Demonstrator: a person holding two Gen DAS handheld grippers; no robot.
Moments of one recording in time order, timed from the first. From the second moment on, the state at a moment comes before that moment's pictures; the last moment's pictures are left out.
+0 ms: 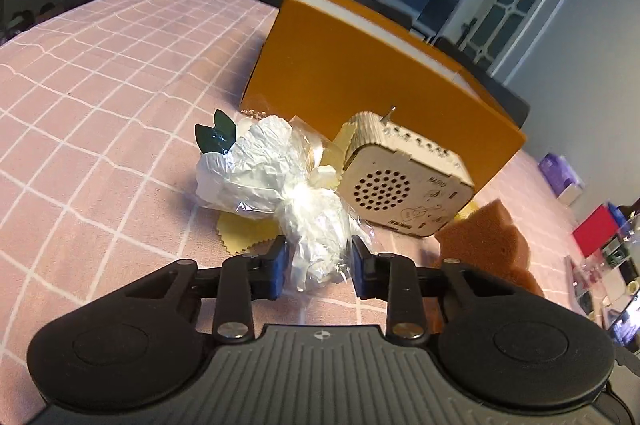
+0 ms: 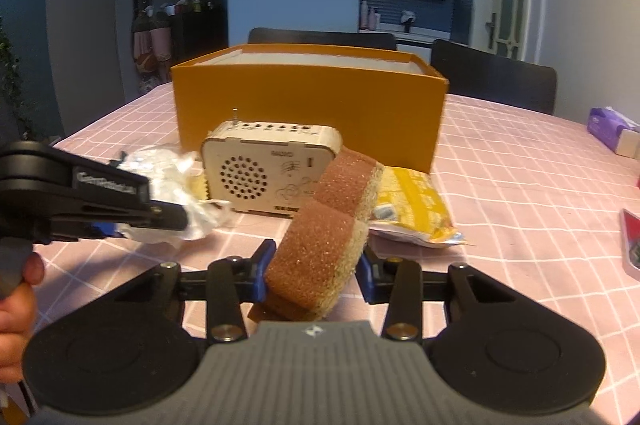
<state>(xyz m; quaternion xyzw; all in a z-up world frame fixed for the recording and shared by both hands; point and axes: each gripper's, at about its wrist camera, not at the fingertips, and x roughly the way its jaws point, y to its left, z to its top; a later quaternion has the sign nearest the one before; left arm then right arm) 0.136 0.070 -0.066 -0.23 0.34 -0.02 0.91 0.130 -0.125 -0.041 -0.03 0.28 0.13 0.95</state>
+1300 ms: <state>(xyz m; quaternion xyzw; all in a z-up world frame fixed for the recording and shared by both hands) 0.067 0.036 0.051 -0.06 0.22 -0.15 0.96 0.085 -0.148 0.057 -0.08 0.15 0.13 0.98</state>
